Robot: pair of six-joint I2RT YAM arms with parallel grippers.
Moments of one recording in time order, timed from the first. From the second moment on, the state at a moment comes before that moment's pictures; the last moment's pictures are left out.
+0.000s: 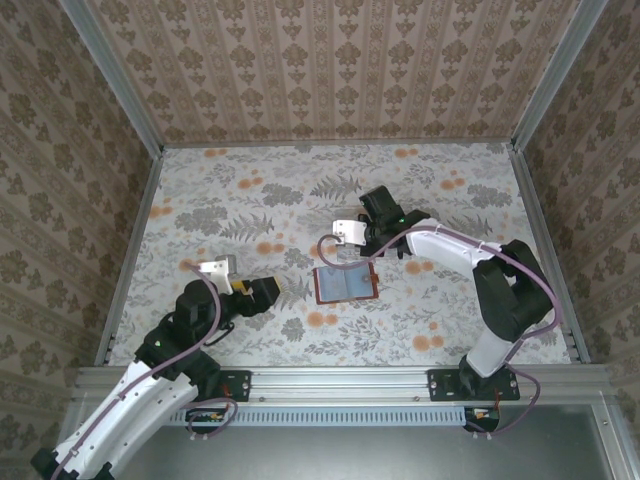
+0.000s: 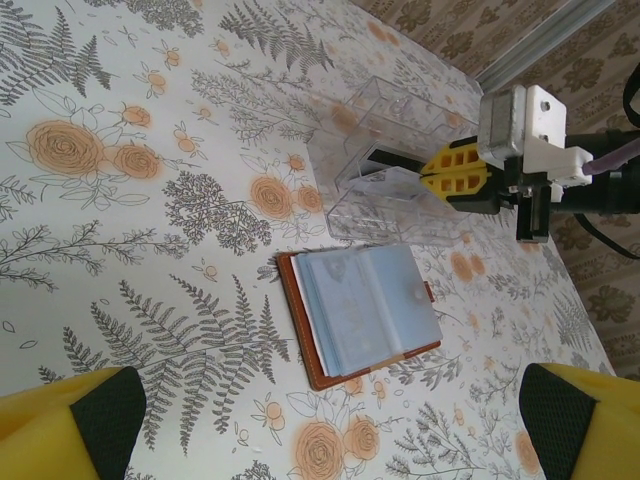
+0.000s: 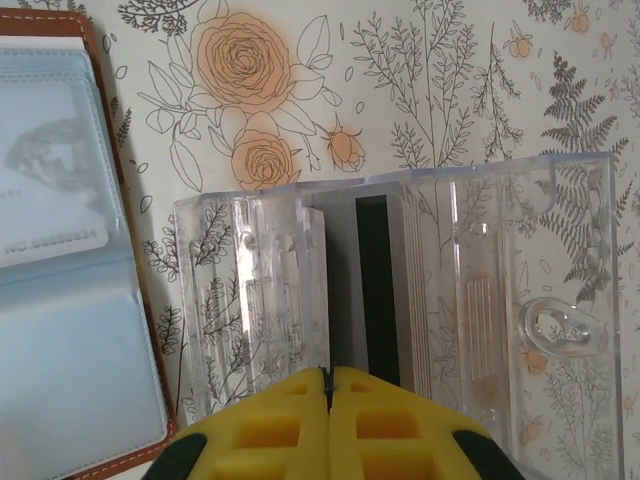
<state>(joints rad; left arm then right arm) -0.67 0.33 0.37 -0.46 0.05 -0.73 0.53 1.69 1.12 -0.38 -0.06 -1.00</state>
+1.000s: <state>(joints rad) -0.65 0.33 0.37 -0.46 0.08 -0.73 0.55 1.77 1.16 -0.29 0.10 -0.87</state>
